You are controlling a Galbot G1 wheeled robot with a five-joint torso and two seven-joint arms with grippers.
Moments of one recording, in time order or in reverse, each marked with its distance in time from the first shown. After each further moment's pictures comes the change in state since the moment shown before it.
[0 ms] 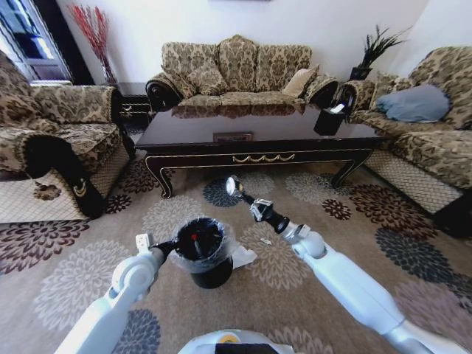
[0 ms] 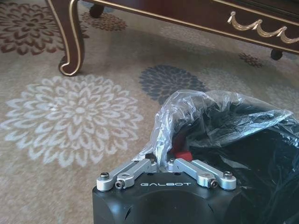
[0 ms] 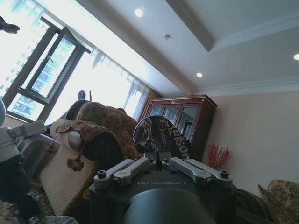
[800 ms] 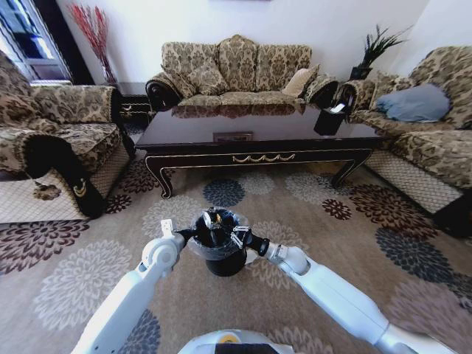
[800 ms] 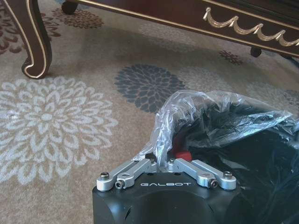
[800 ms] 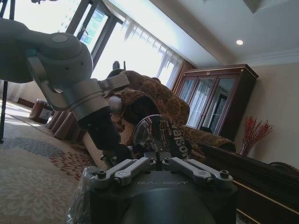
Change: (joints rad) left arm -0.180 -0.042 0.157 0.108 -0.015 -0.006 -0.015; right arm 0.003 0.035 -0.127 -0.139 -0.156 0.031 -0.028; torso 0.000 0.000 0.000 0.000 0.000
